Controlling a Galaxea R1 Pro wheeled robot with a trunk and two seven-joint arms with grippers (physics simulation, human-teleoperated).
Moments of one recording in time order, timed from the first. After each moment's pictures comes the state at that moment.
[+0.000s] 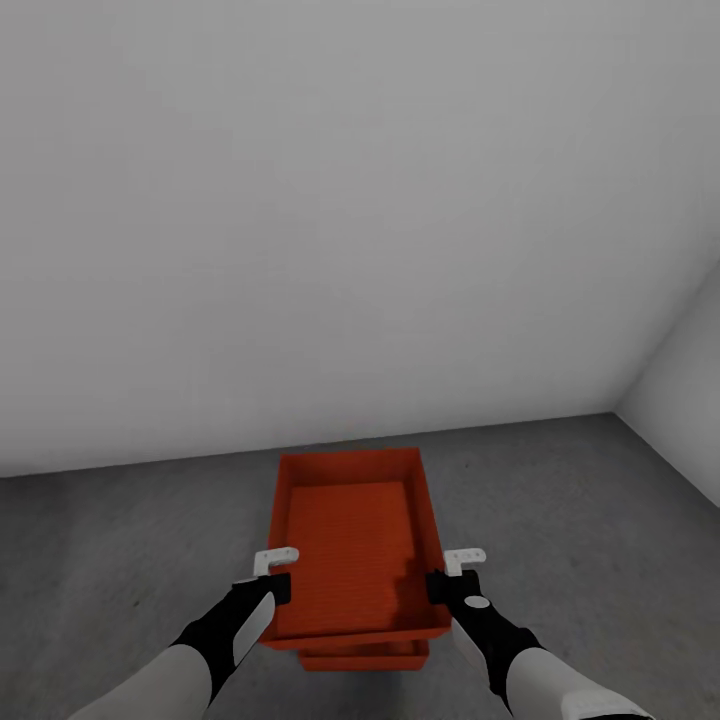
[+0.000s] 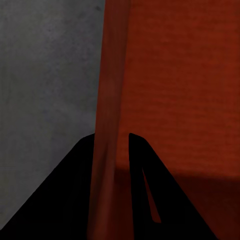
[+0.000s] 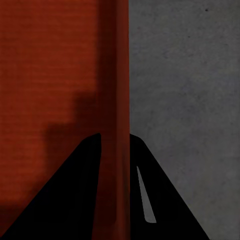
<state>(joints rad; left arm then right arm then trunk) -0.64 -0.08 -0.26 -0.40 0.39 0.26 0.30 -0.67 0.10 0.04 -0.21 0.06 -0.08 -0.11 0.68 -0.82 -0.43</state>
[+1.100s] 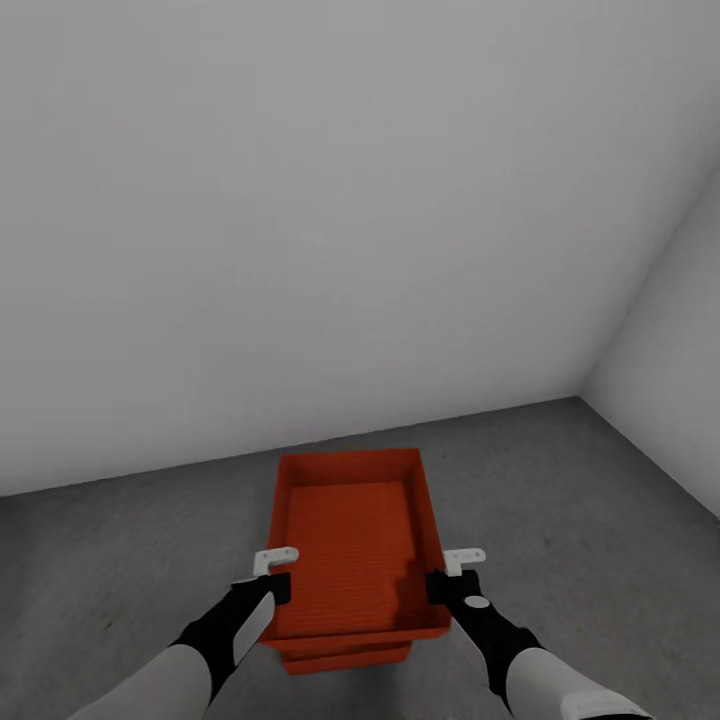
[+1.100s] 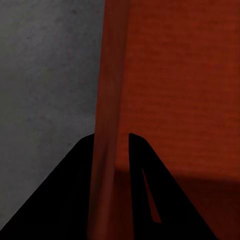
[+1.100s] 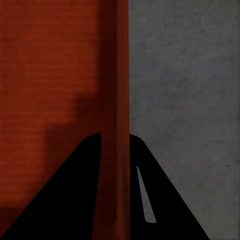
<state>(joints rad) -0.64 -0.08 -0.26 -0.40 0.39 0.26 0.30 -0.67 0.10 0.04 -0.21 0.06 -0.08 -0.11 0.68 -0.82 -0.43</state>
